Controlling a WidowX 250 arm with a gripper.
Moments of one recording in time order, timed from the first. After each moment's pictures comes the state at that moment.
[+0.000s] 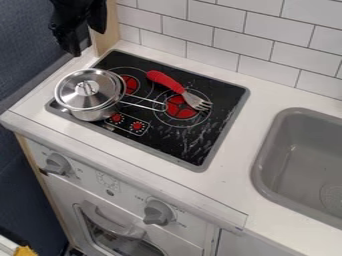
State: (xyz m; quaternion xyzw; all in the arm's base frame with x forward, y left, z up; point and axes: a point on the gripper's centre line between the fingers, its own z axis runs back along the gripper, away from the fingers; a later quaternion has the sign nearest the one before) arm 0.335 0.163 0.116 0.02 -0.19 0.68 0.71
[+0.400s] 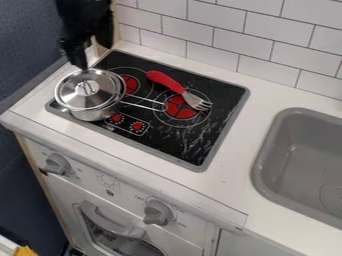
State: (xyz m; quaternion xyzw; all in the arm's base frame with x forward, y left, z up) arm 0.343 0.142 0.095 0.02 -0.16 0.67 0.73
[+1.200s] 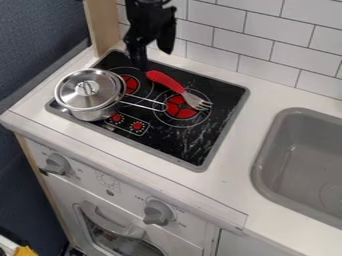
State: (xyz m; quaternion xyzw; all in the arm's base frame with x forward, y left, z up) arm 0.402 0.086 0.058 0.00 -0.11 0.61 0.78
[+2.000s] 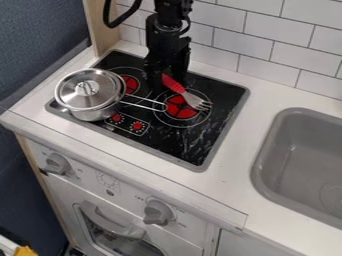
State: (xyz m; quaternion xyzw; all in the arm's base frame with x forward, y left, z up) arm 0.418 0.073 0.017 0.02 -0.07 0.60 0.80
